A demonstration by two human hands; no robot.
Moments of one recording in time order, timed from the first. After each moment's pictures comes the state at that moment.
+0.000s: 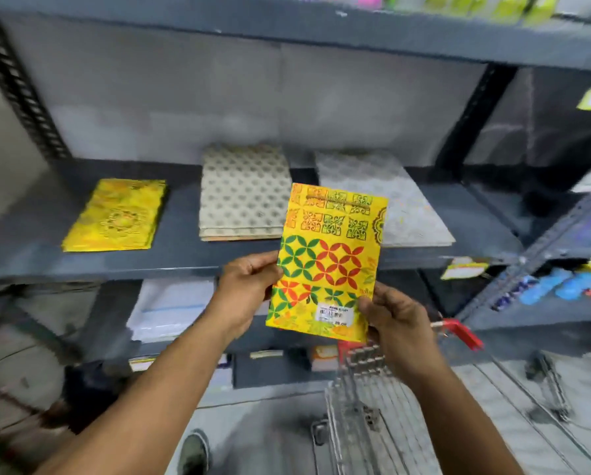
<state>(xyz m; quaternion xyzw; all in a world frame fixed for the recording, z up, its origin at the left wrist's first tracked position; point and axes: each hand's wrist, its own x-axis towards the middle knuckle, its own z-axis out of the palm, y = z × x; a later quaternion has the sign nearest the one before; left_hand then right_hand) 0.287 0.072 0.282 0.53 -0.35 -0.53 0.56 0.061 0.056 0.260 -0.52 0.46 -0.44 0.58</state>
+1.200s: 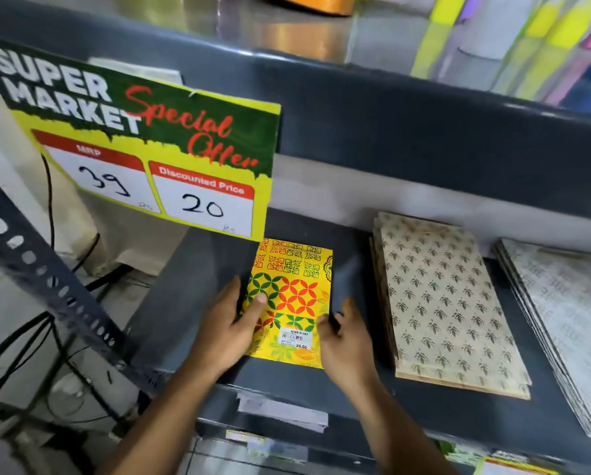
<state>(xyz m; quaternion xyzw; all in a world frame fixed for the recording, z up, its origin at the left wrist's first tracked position) 0.655 0.031 0.212 0.80 -0.37 -0.23 0.42 0.480 -0.045 0.238 -0.71 0.55 -0.20 0.40</state>
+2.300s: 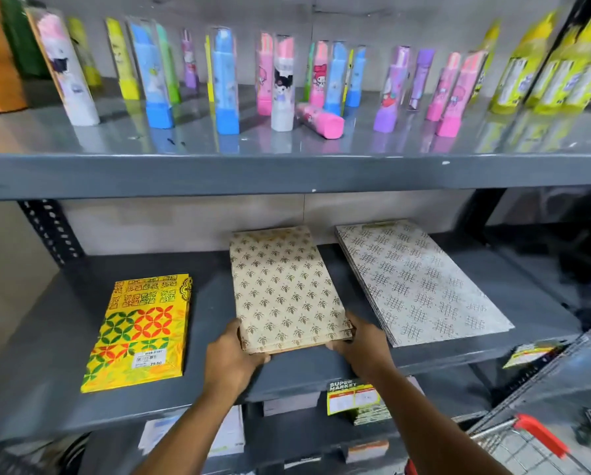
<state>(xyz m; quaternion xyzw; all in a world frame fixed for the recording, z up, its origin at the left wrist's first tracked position) 0.437 -0.035 0.229 0.77 -0.47 -0.24 0.36 0.205 -0.109 0.233 -0.69 0.63 -0.22 0.27</state>
